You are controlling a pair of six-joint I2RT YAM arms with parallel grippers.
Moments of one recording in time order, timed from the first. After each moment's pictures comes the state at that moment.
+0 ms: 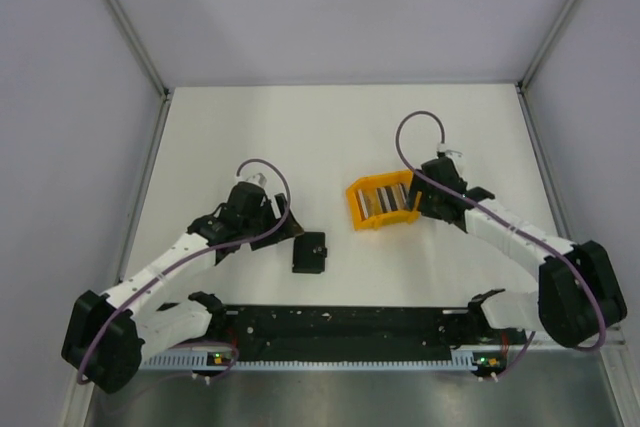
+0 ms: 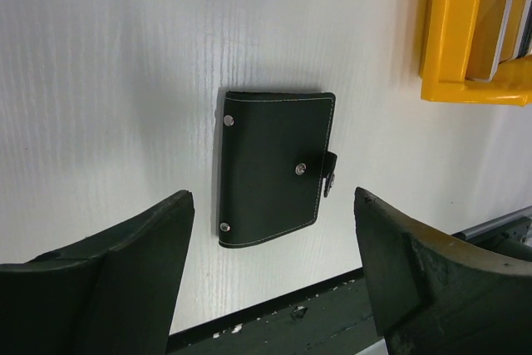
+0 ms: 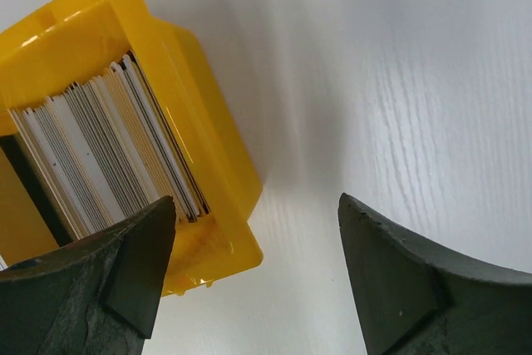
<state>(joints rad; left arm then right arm) -0.53 1.03 0.60 -0.42 0.10 -0.80 0.42 1.34 0.76 -0.36 0.26 0.59</state>
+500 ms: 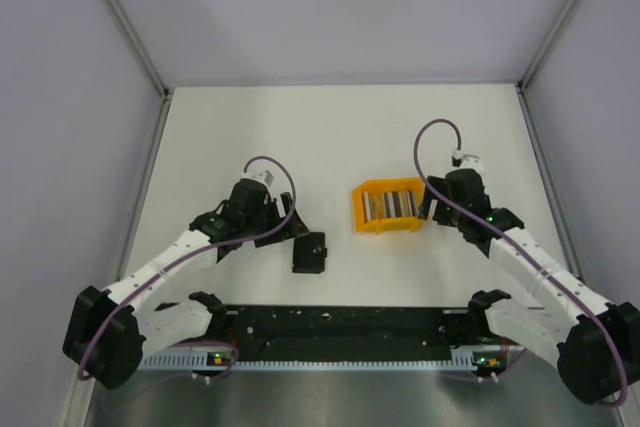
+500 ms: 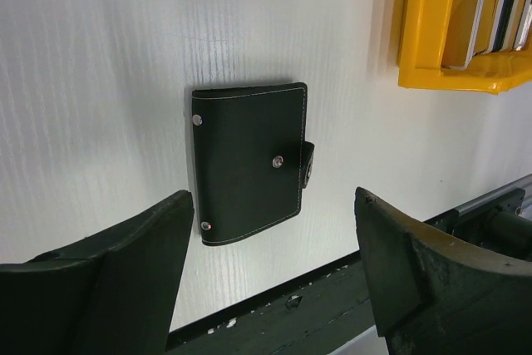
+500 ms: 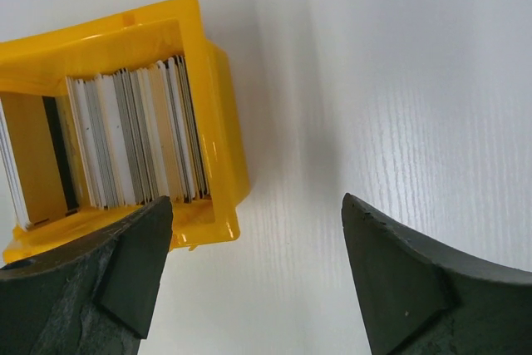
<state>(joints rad) -0.53 1.05 0.62 -0.40 0.17 -0.76 0.37 0.97 0.62 -0.42 0.25 0.46</state>
